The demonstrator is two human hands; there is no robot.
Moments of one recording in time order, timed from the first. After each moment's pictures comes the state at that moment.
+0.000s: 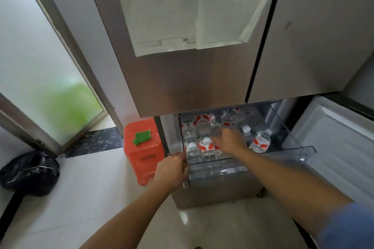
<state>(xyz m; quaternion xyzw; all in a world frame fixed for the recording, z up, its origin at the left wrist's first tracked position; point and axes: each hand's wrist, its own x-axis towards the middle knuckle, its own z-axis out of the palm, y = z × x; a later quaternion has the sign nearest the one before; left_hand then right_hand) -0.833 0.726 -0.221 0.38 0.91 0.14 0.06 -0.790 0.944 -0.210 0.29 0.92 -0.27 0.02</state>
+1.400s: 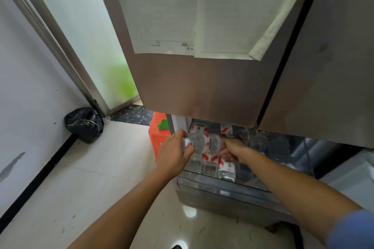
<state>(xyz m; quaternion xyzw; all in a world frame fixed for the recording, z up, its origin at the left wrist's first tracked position) -0.825 0.799 -0.189 0.15 0.94 0.31 -0.06 -0.854 1.022 -0.248 0.29 0.75 -0.56 0.20</state>
